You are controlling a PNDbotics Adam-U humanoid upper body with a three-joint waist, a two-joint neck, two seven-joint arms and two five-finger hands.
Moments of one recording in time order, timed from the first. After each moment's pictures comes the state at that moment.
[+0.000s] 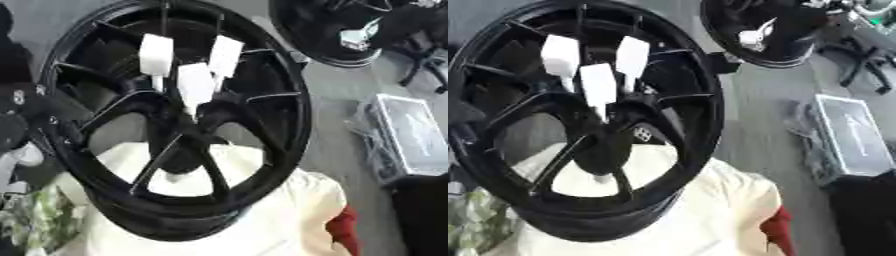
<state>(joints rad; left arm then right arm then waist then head) -0.37 0.64 -0.31 -1.98 0.37 -0.13 -0.46 -0.55 -1.16 0.23 -1.77 0.01 0.11 0.42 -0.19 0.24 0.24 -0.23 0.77</state>
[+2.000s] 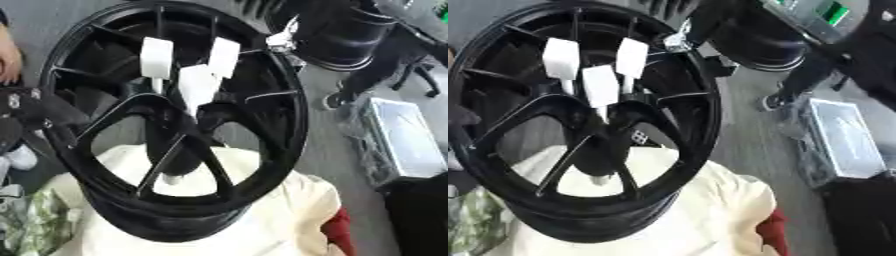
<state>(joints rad) -0.36 0.65 -0.31 -1.98 0.37 -0.11 -0.47 -0.99 -0.92 0.56 -1.64 0.06 0.27 0.67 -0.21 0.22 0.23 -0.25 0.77</state>
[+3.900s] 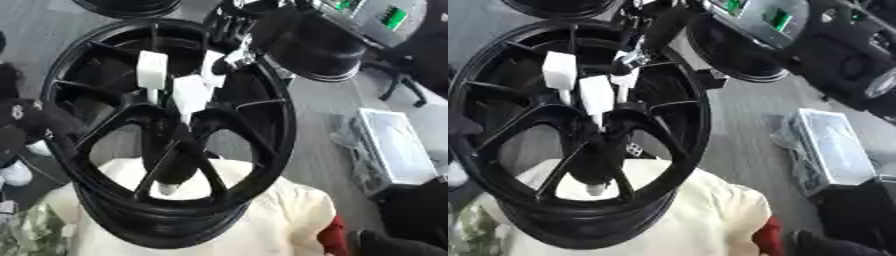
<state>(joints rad) -0.33 0.65 -0.31 -1.98 0.38 -0.10 -0.47 -1.09 -0.82 0.68 -1.58 0.05 0.41 0.76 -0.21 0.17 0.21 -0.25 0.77</state>
